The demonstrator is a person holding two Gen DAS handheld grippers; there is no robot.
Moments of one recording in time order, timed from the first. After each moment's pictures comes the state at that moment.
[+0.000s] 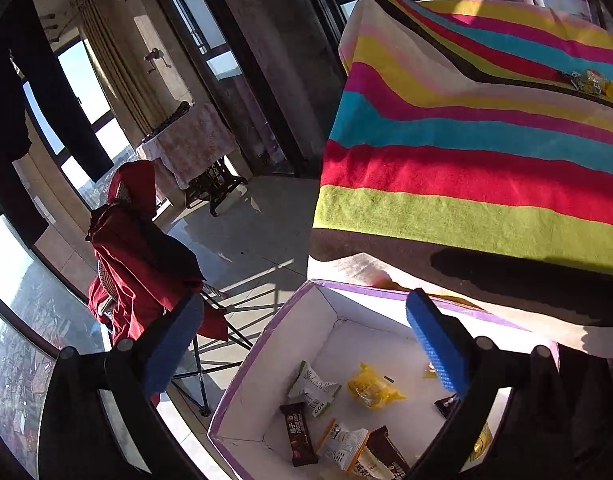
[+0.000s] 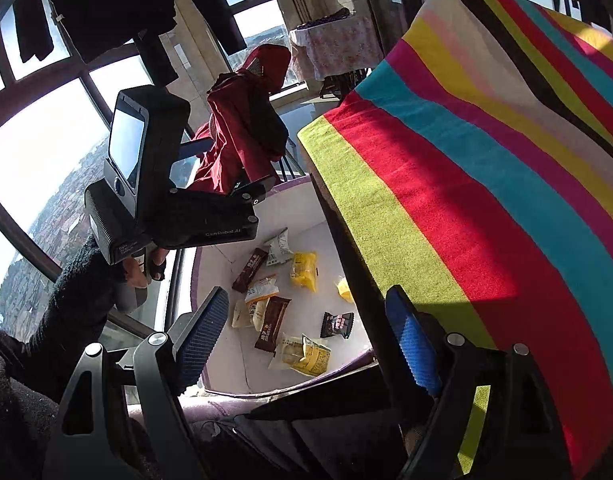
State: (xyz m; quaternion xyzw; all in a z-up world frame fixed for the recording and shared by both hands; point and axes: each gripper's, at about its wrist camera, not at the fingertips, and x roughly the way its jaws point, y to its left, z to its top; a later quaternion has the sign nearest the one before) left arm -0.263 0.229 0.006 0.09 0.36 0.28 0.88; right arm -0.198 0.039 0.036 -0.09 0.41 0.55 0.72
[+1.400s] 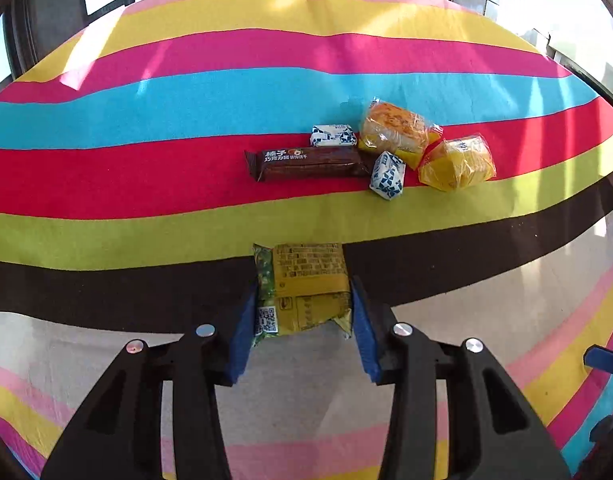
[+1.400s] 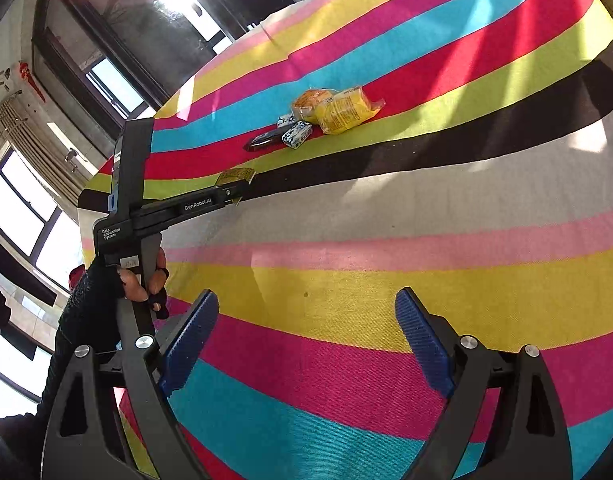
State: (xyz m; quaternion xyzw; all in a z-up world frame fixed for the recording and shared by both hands) left arm 0.103 -0.018 -0.004 0.06 0.44 -0.11 0.89; right arm -0.026 -0.248 0.005 0.20 0.43 0.21 0.86
